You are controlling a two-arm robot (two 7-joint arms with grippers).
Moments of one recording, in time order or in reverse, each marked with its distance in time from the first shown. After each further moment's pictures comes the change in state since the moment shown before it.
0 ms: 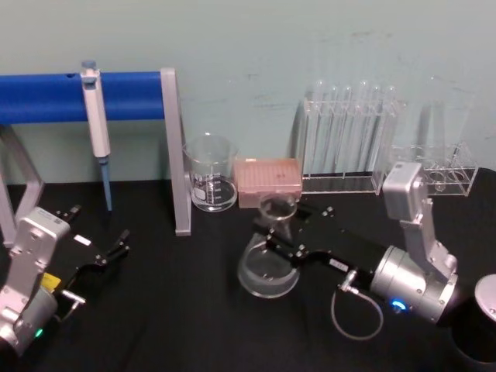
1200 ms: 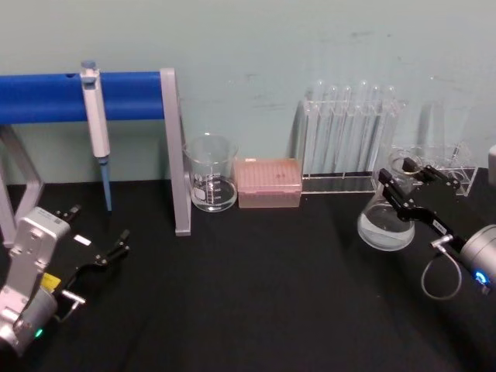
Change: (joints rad) left arm 0.000 0.000 0.000 0.000 0.000 0.000 0.000; right arm -0.094 -0.003 0.279 0.019 -0.085 0.044 -0.274
